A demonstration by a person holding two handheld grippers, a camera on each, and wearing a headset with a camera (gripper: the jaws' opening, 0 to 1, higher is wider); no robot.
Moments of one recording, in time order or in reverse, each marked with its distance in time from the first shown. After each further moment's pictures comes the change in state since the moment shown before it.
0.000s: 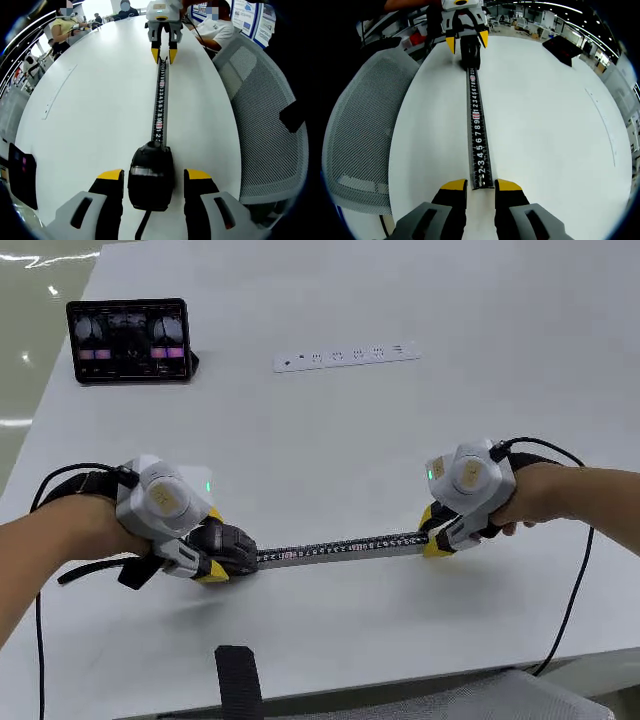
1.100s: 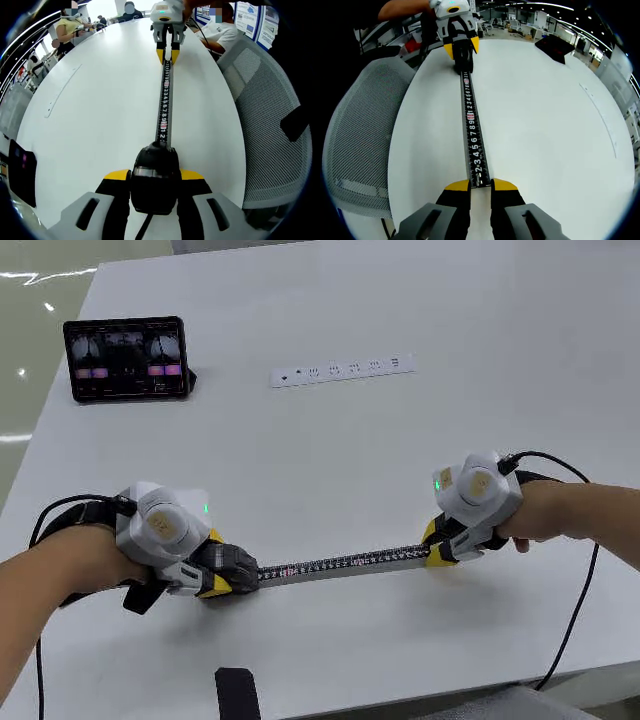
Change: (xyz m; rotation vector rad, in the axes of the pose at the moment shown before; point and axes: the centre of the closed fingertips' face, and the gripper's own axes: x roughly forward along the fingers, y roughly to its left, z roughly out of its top) left arm 0.009 0.007 -0.001 -0.020 -0.033 0.031; right arm 0.002 -0.006 -0.002 0.063 -0.046 -0.008
